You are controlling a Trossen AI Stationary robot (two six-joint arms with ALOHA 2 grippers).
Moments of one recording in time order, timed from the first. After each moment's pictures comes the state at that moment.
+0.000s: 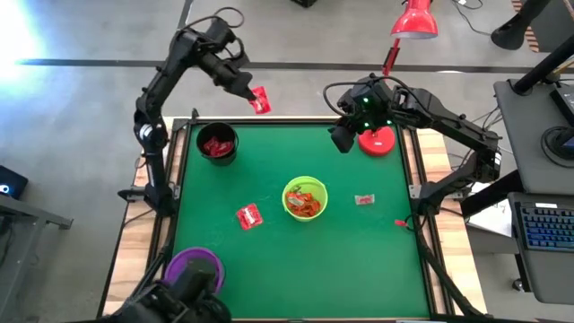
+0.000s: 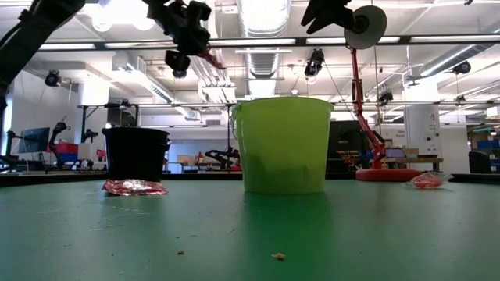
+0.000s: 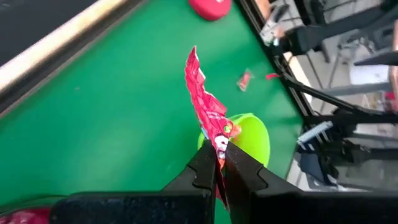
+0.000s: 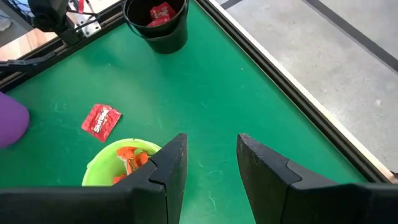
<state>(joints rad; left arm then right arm) 0.93 1.96 2.35 -1.57 0.71 -0.03 -0.38 1.46 1.75 -1.07 -0.03 0.23</state>
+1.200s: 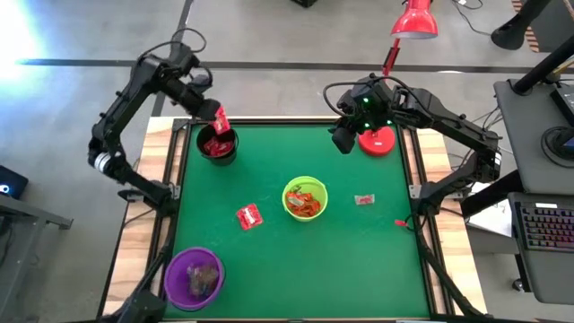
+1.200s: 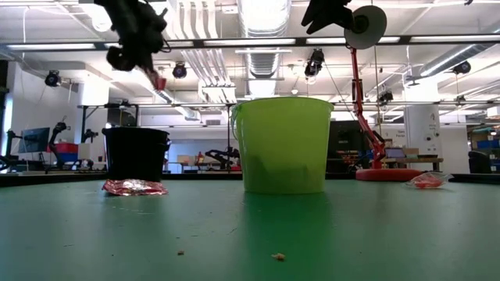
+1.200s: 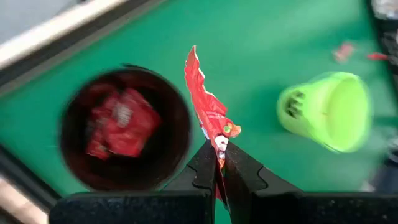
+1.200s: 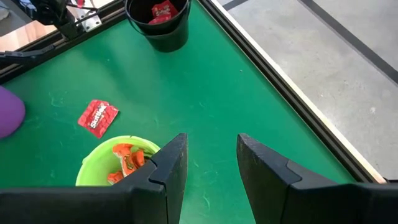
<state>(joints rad) 1.05 1.48 1.68 -1.47 0.42 0.01 -0.38 1.46 1.75 -1.07 -0.03 0.18</state>
